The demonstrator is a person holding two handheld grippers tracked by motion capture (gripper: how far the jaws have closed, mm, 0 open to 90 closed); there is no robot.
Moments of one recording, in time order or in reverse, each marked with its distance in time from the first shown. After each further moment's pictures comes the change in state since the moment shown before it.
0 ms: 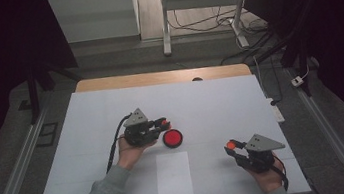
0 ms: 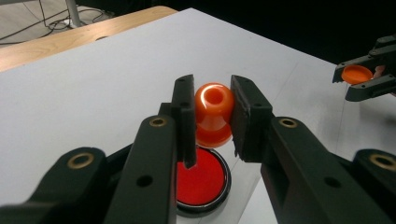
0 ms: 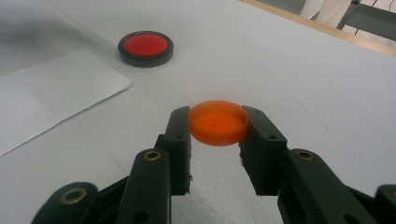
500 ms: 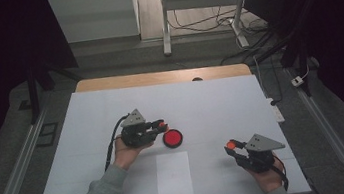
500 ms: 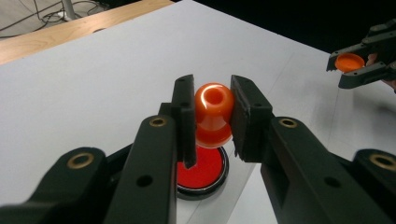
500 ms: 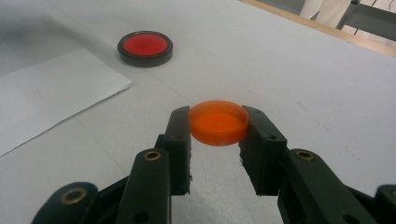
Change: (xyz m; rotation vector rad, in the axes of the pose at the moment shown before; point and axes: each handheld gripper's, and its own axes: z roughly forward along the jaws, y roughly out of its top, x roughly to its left) left arm 0.000 0.000 -0.007 0.036 -0.017 0.015; right arm 0.000 0.000 0.000 -0.001 0.001 0.000
